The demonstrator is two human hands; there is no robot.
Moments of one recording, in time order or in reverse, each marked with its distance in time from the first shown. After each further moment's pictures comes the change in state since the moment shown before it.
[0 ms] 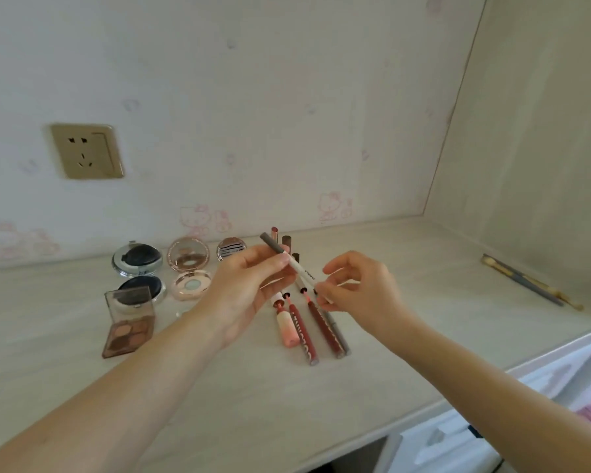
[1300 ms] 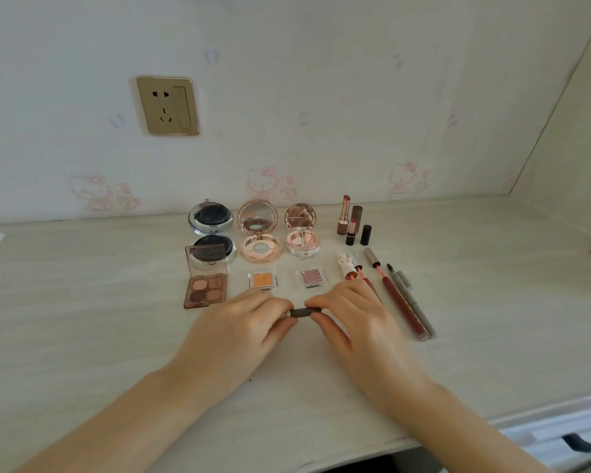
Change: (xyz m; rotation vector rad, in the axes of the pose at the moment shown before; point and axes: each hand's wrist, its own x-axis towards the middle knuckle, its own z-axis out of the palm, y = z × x) left_hand -0.084 -0.019 -0.110 1.627 -0.022 0.782; right_hand -0.034 0.046 0.104 -0.532 -0.035 -0.768
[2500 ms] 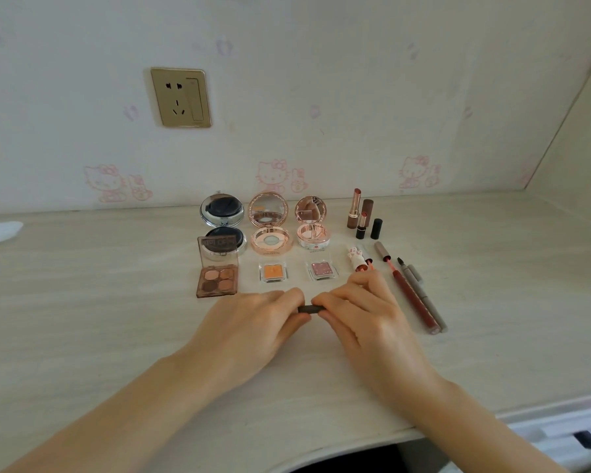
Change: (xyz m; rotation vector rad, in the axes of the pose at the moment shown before) left_hand 0.001 0.009 -0.012 0.054 -0.238 -0.070; right_hand -0.003 -0.003 0.002 -0.108 0.064 -0.153
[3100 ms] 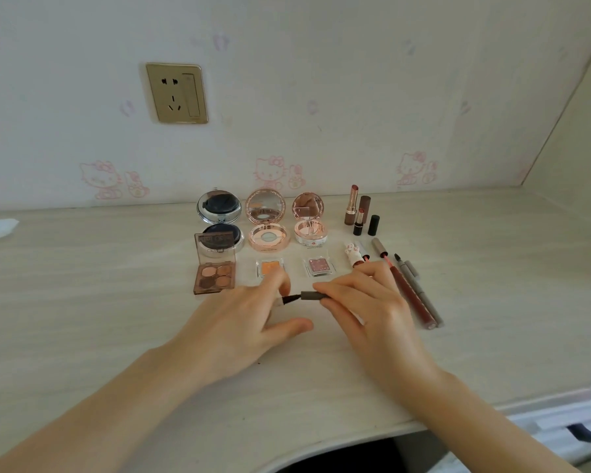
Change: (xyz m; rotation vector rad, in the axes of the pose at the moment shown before) left_hand 0.000 -0.003 -0.011 -0.168 -0.169 -0.199; right_hand 0.001 0.004 -0.002 0.086 0.072 0.083
